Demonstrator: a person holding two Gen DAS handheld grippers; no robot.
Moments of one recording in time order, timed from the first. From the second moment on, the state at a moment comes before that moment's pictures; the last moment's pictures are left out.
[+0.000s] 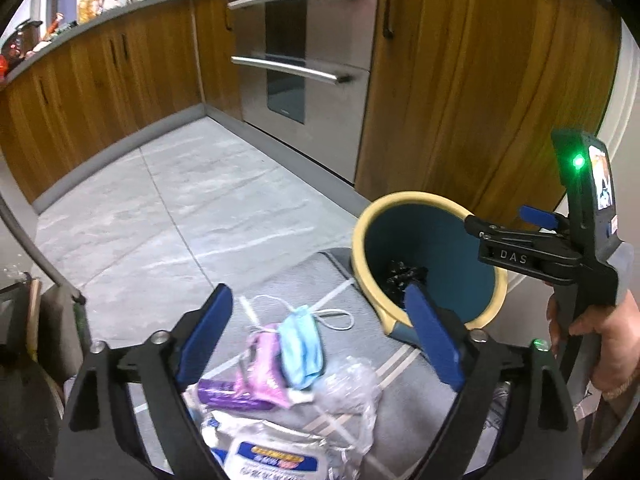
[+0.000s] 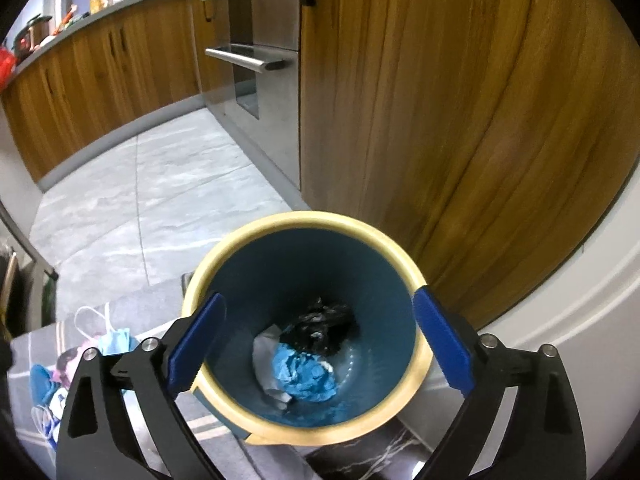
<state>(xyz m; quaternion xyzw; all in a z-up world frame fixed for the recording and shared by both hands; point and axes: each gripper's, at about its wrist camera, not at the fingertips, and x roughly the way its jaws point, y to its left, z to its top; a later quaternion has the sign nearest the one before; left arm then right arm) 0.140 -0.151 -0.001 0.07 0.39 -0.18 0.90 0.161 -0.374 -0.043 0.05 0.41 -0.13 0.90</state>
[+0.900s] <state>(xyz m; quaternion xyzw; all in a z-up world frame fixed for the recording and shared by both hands) 0.072 0.021 0.009 0.02 0.39 -0.03 0.92 0.129 -0.262 -0.009 0.00 0.39 0.02 0.92</state>
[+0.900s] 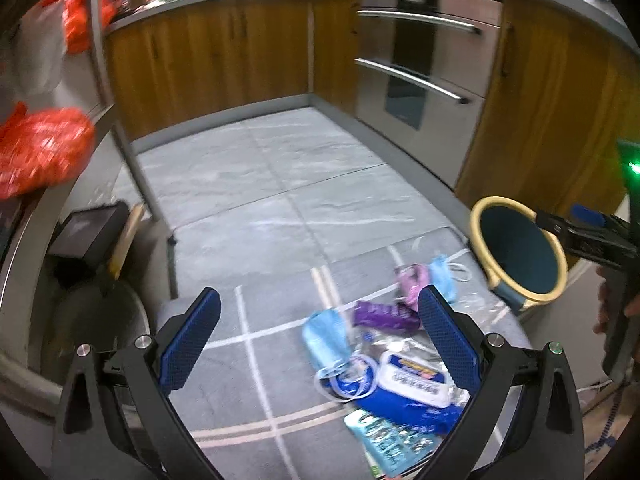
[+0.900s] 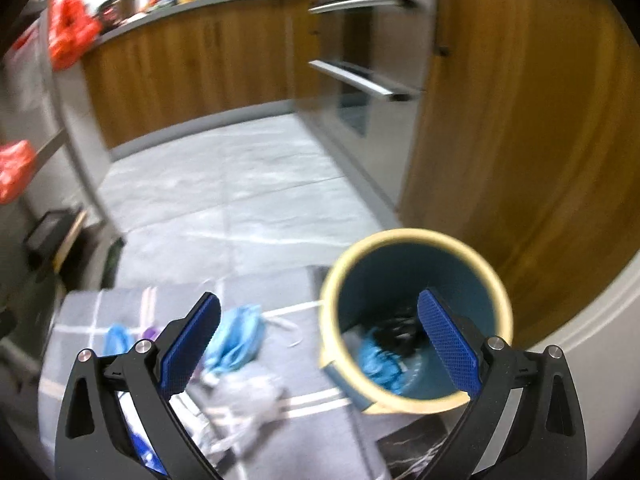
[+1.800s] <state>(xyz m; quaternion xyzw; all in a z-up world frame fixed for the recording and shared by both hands) 0.127 0.023 -0.102 -0.01 0.50 -0.05 0.87 0.148 -0.210 -0.068 -0.05 0.49 0.12 0.86</state>
